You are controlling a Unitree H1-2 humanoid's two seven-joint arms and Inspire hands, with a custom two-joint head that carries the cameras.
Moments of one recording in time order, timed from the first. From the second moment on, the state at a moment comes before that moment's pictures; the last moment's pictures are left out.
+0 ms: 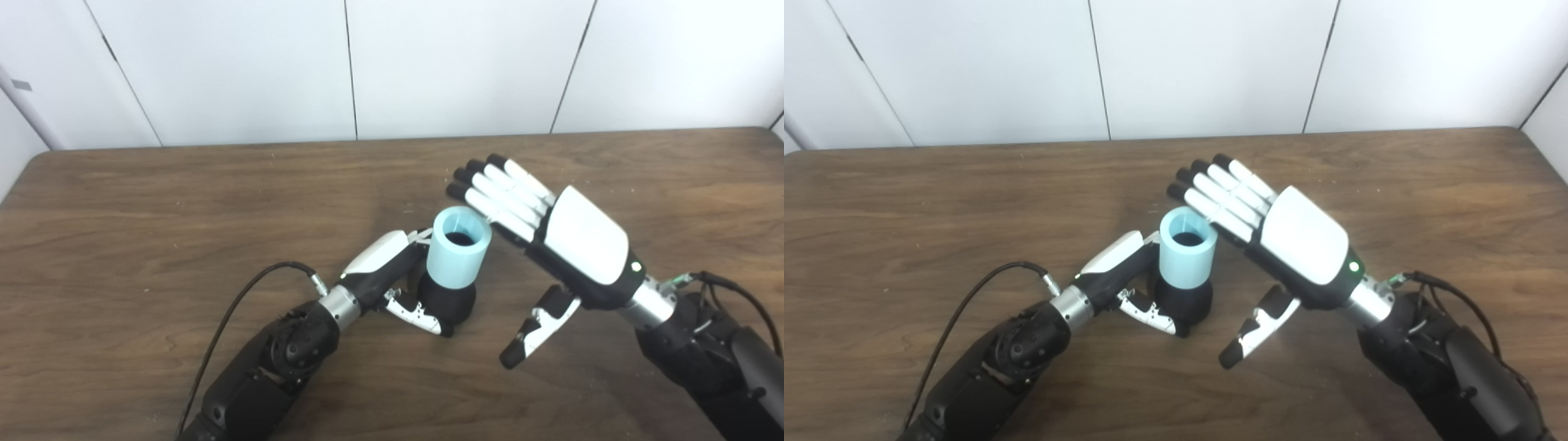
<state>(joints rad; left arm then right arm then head) -0.35 0.23 -0.56 0.09 0.40 0.03 -0.24 -0.23 -0.57 0.33 -0.26 -0.65 -0.46 -0.16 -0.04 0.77</state>
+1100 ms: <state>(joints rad) -0.35 0.23 -0.56 0.09 0.40 0.03 -0.24 -0.04 -0.21 0.09 -0.28 0.02 -0.08 0.06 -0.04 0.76</state>
